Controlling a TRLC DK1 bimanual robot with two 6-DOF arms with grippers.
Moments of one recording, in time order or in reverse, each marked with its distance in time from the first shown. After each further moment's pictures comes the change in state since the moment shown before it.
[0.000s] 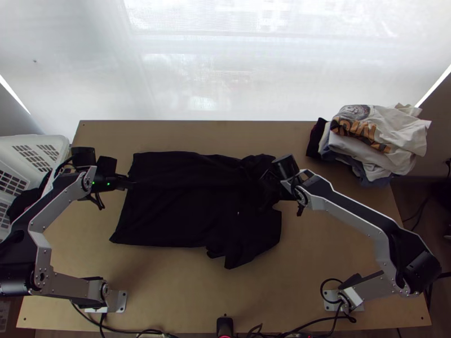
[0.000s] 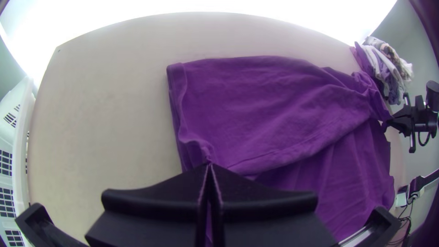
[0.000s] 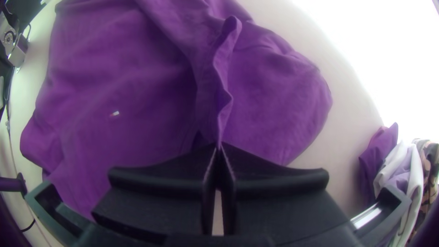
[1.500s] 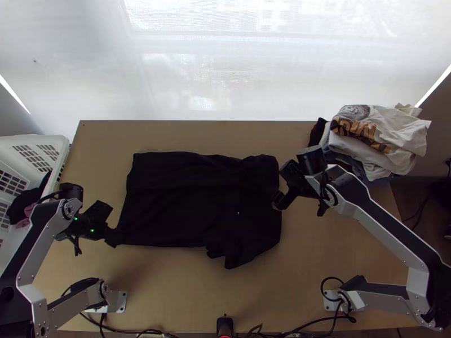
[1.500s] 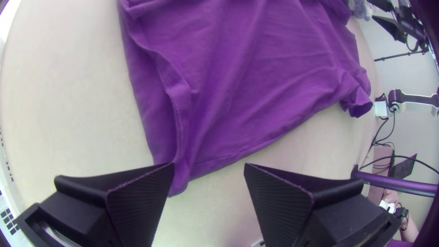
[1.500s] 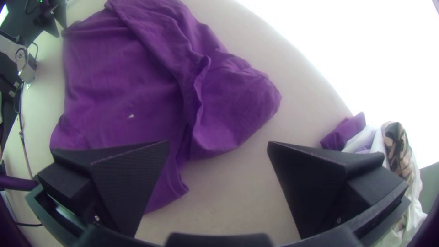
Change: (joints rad) left arm 0.127 -0.338 -0.219 -0.648 0.026 0.396; right arm -0.058 -0.233 0.062 -0.212 -0.001 0.015
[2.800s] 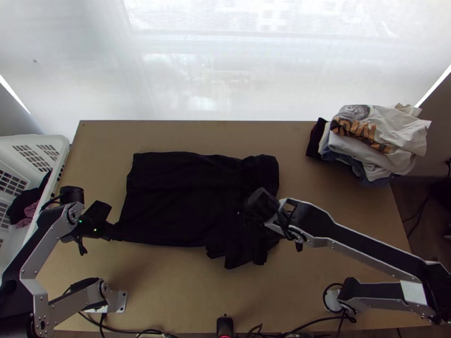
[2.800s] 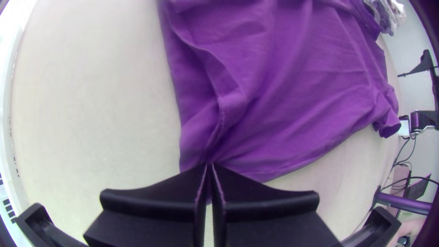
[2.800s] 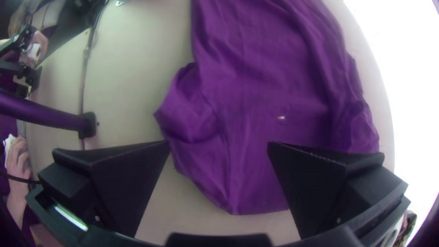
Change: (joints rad) left arm 0.024 0.034 -0.095 0.250 -0.075 -0.064; right arm 0.479 0.029 0.024 -0.201 -0.082 -0.023
